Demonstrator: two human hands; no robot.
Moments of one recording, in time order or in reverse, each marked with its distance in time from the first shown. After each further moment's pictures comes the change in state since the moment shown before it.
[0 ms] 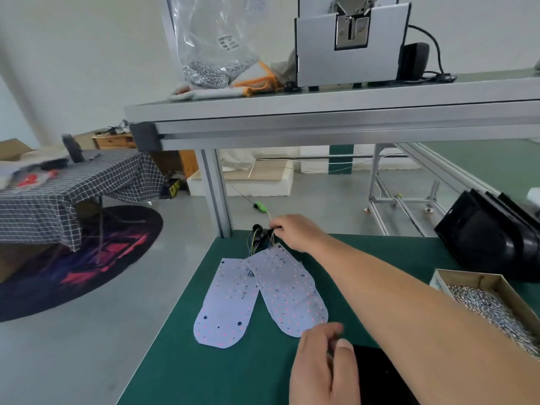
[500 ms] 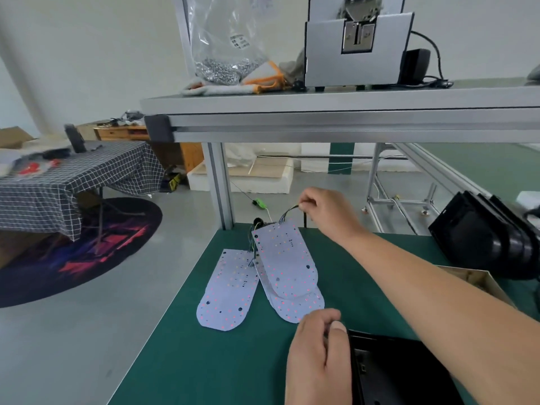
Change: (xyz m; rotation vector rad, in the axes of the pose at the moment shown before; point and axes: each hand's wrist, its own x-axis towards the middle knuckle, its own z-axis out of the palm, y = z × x) left_hand -0.003 0.006 -0.004 -0.106 -0.015 -0.029; right_hand -0.061 0.003 -0.064 0.130 0.423 -0.049
